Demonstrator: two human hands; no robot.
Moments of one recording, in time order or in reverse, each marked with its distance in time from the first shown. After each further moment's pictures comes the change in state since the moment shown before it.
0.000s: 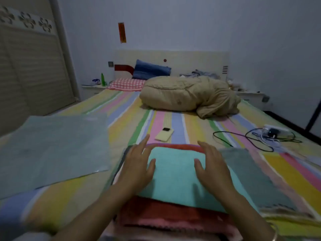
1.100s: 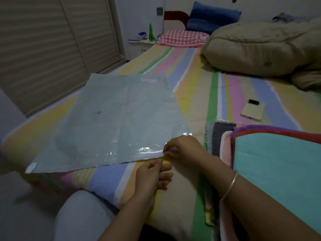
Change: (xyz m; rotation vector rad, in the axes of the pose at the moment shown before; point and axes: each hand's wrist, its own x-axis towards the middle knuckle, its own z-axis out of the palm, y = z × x) left_hand -0.107 -0.197 -0.034 -1.099 0.154 -1.354; right_hand 0.066 -0.210 0.306 -0.084 -0.689 -0.549
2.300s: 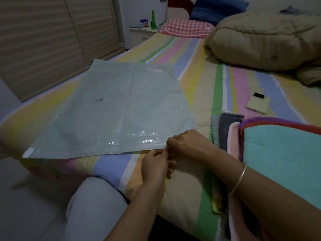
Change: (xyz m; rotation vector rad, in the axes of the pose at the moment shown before) left_hand 0.013 -0.012 0.005 -0.004 0.115 0.032; right_hand -0.006 -0.009 0.010 -0.498 0.076 -0.376
